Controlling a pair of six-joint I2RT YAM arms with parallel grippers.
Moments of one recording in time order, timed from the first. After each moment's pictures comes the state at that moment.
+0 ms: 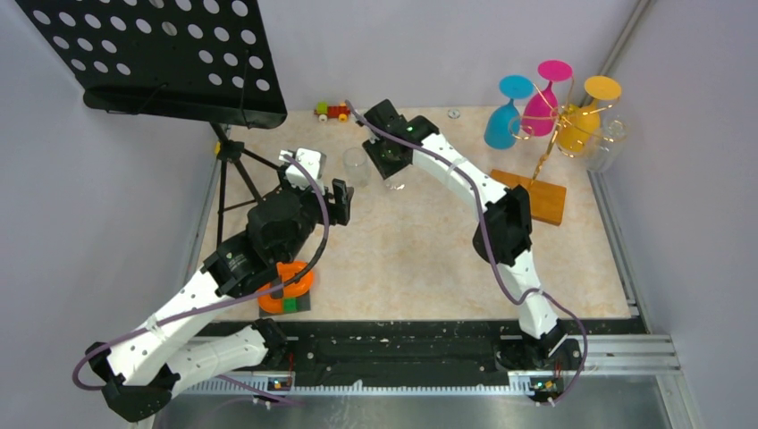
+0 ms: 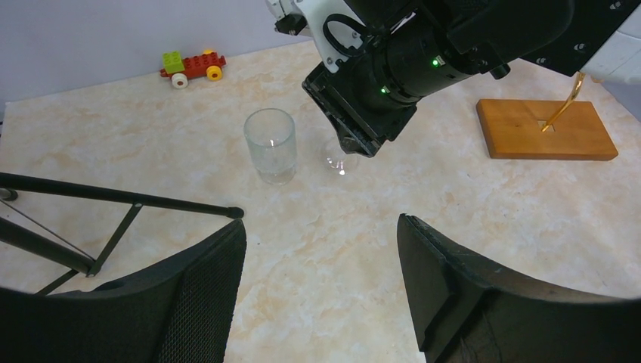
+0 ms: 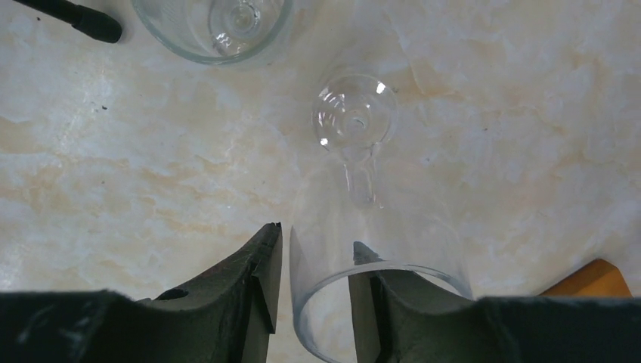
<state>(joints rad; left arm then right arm) -0.85 0.86 1.06 -0.36 -0.49 -0.14 0.72 2.28 2.33 -1.01 0.14 0.02</state>
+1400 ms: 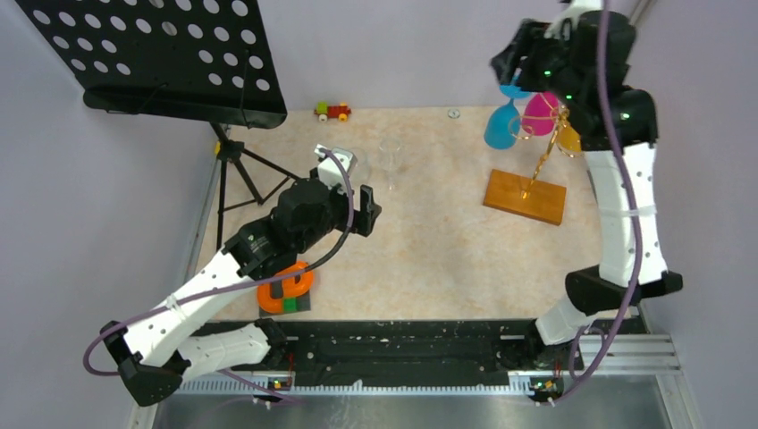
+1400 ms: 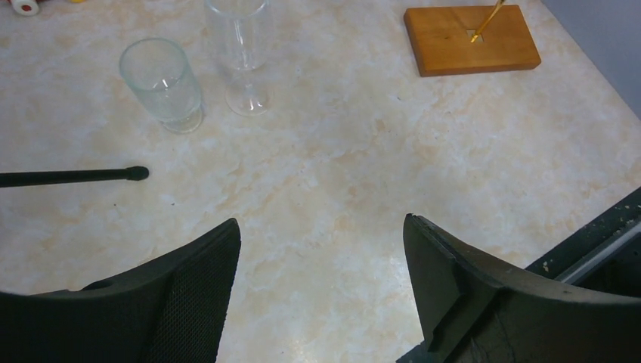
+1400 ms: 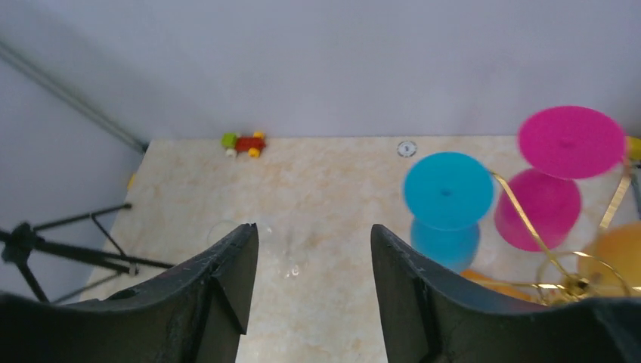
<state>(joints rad) -0.84 1.00 1.12 -0.49 -0.25 -0.27 0.34 1.63 2.32 -0.90 -0.01 0.24</state>
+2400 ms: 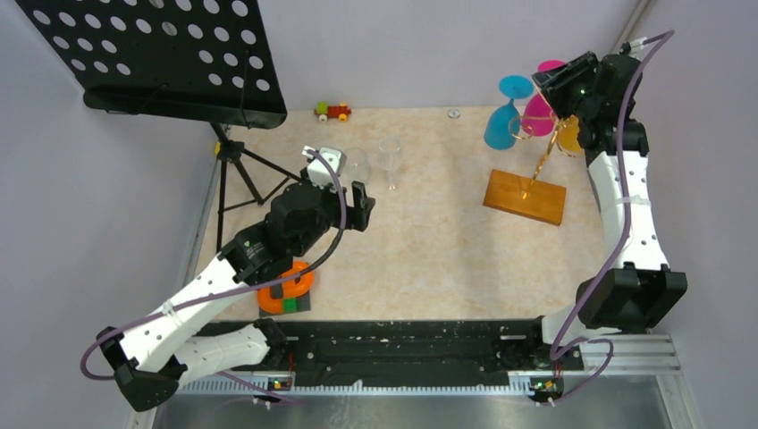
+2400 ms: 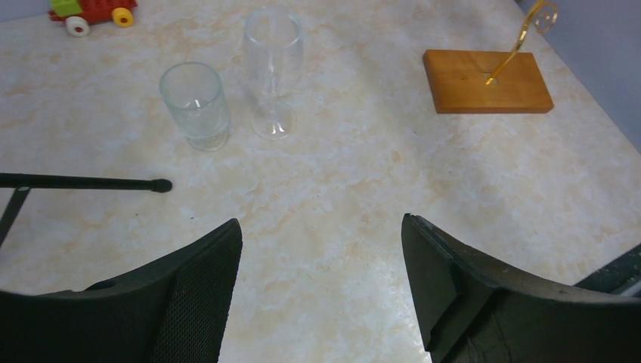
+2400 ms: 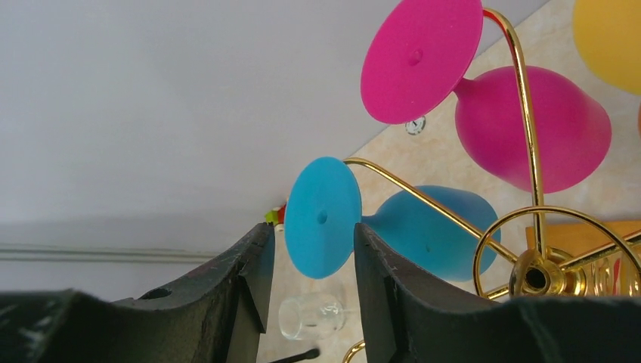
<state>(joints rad) -0.84 0.96 1.08 -0.41 -0.30 -0.29 -0.07 1.47 1.66 -0.42 -0.13 0.88</state>
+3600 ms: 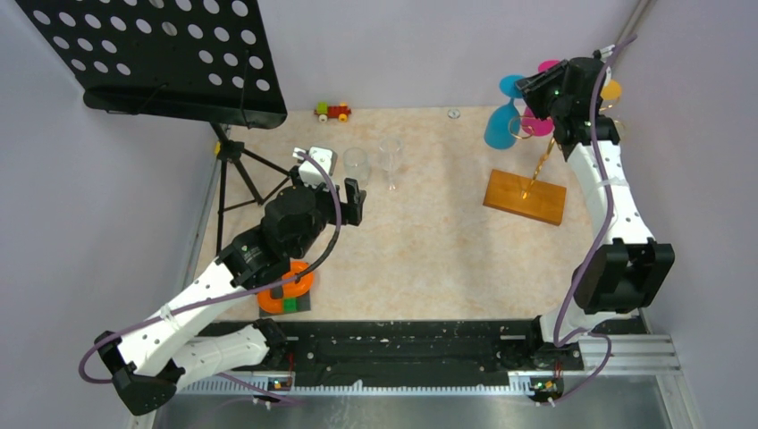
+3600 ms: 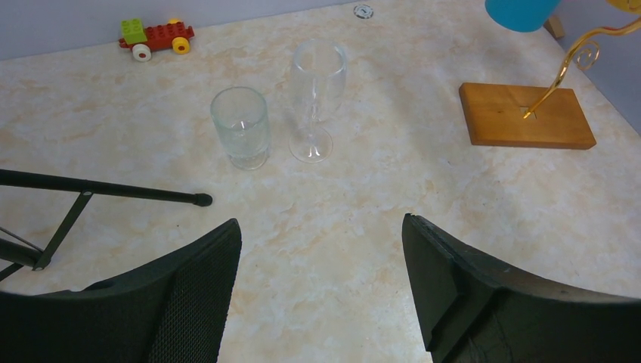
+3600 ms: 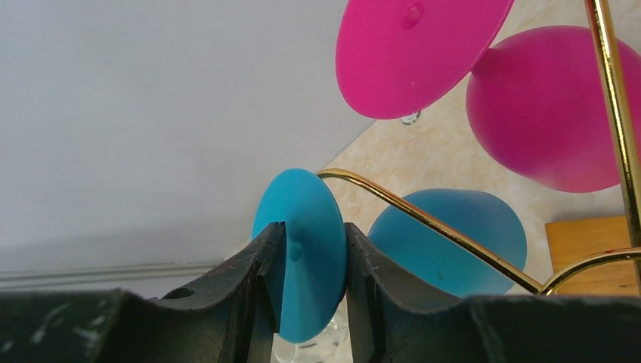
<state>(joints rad) -0.84 0.93 1.04 -0.34 -0.44 -0.23 0.02 1.58 1.64 -0.35 -0.02 0.94</state>
